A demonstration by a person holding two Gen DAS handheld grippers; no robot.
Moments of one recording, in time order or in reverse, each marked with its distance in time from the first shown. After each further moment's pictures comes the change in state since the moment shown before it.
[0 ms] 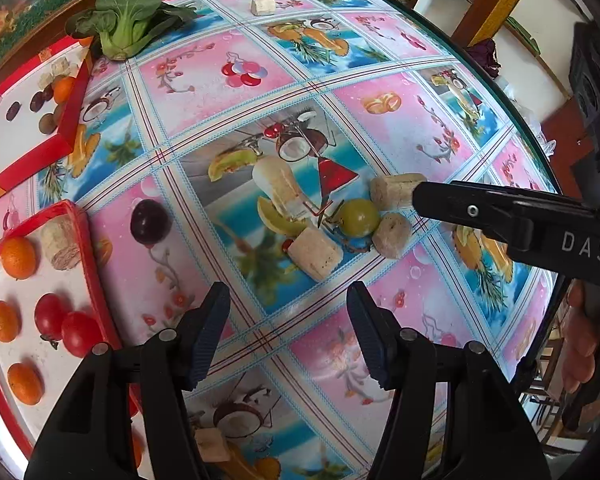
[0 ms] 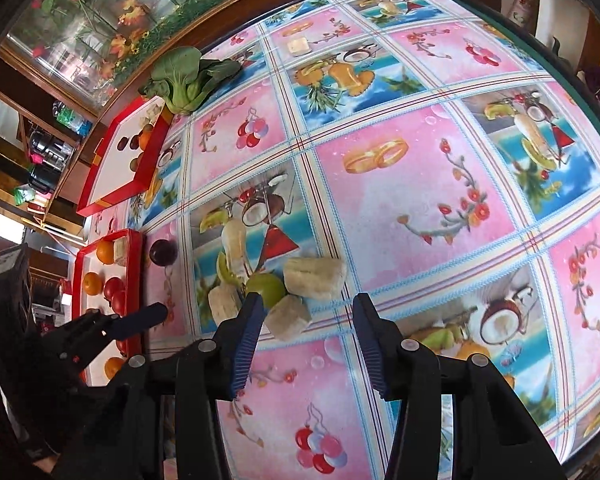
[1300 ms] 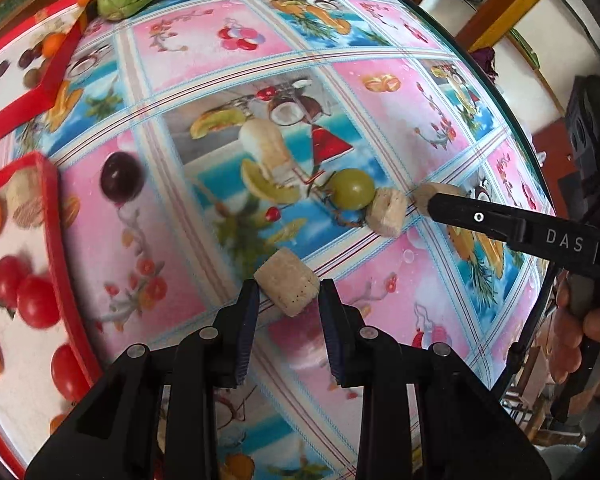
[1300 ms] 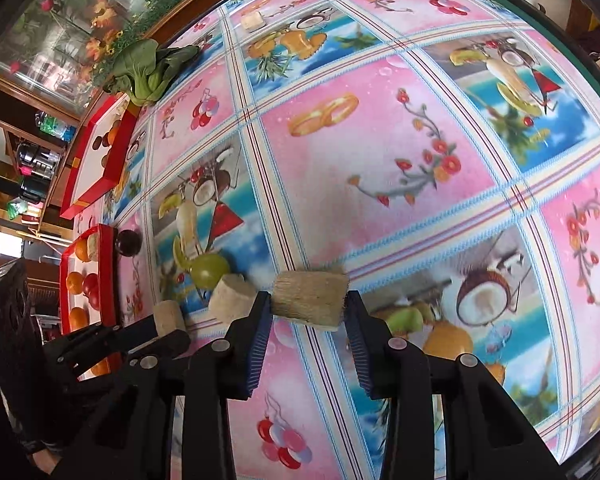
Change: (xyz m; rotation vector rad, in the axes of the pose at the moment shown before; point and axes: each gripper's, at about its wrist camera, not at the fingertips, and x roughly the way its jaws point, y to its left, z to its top) left arm 0.012 0.007 -0.020 -0.080 0.033 -0.081; right arm 0.009 -0.043 -0.017 0.080 0.051 -0.007
